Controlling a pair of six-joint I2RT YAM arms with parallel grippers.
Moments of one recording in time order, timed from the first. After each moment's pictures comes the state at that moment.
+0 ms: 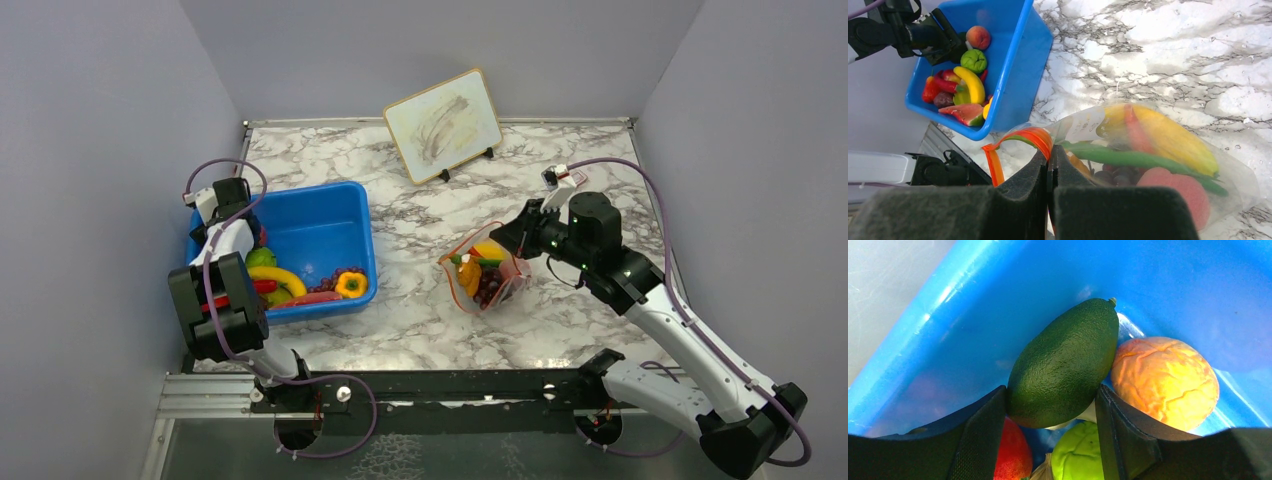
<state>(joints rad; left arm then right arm) 0.34 1.57 0.94 -0.35 -0.55 -0.40 0.57 0.91 0.90 -0.33 -0.19 0.53</state>
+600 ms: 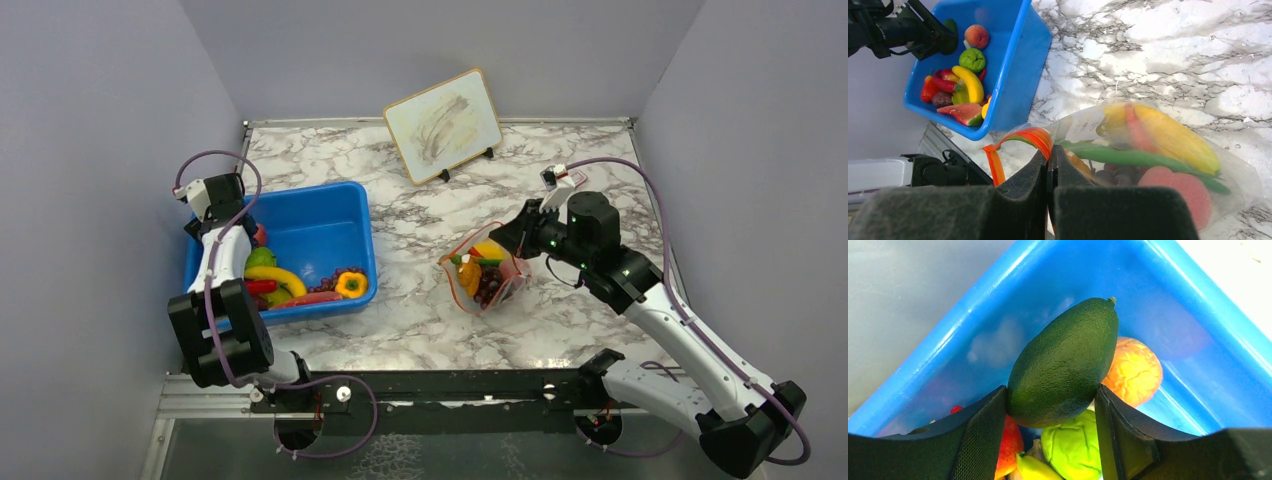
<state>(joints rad) 0.34 1.44 0.94 -0.36 -0.49 -0.43 0.57 0.92 0.90 -0.33 -0.19 0.53</state>
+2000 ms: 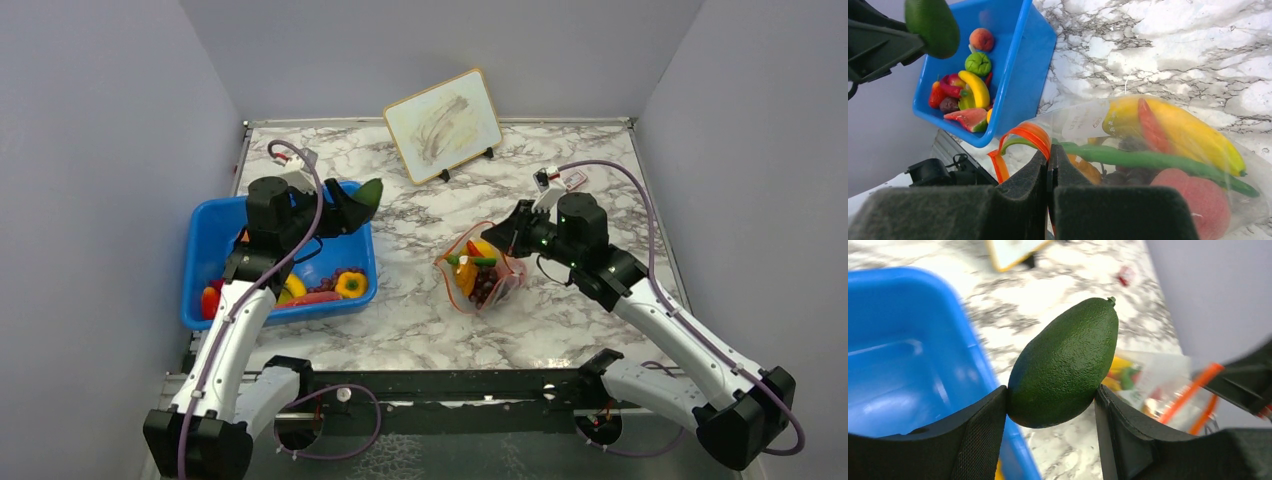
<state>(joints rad) -0.11 0.95 0.89 -0.35 0.42 -0.49 0.57 0.96 0.84 -0.23 -0.20 0.59</state>
